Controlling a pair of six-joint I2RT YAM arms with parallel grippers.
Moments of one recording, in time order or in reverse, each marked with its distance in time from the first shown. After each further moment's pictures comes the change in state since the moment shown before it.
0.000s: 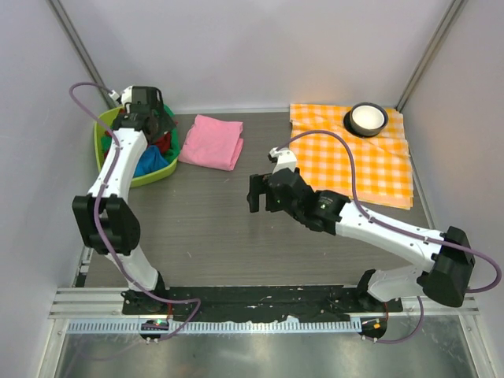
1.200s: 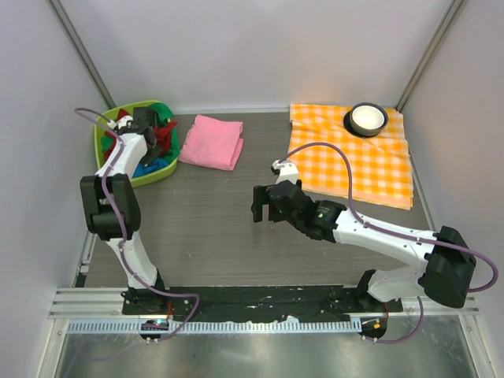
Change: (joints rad) left arm 0.109 0.237 -0.079 0.039 -0.075 -0.102; right arm 0.026 -0.021 -0.182 0.112 0.005 0.043
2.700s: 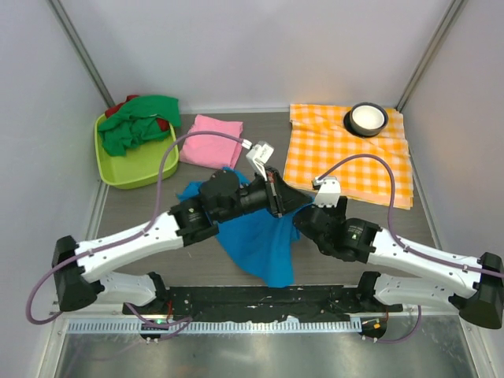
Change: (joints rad) left arm -1.155 -0.682 -0.421 0.724 0.583 -0.037; right arm 0.105 -0.309 -0.120 -0.368 0.417 0.186
